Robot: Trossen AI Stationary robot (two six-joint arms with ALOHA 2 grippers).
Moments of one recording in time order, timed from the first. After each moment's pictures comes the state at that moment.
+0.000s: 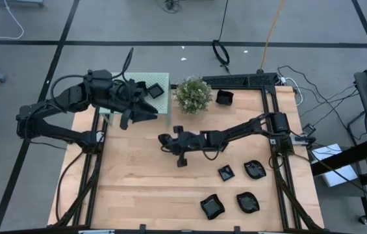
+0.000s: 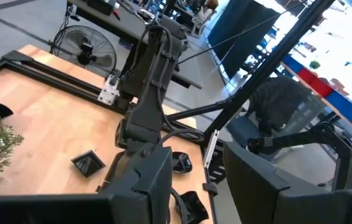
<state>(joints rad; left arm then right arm) 0.22 1.08 1.32 -0.45 0.42 -0.45 0.06 2.02 1.24 0.23 0.10 -0.27</state>
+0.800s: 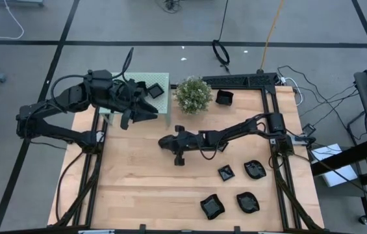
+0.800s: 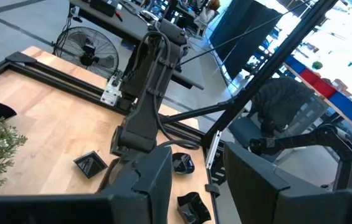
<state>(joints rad) 0.22 1.08 1.32 -0.44 0.41 -0.44 0.04 2.06 1.24 0.26 0.10 -0.08</state>
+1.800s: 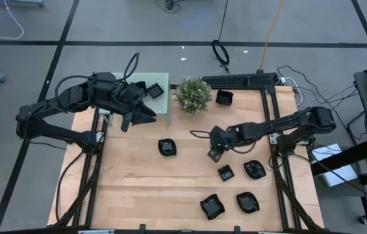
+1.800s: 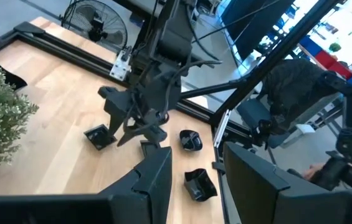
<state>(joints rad) 0.22 1.08 1.32 -0.56 0.41 -0.42 0.07 1.49 0.89 -0.55 0.11 0.75</state>
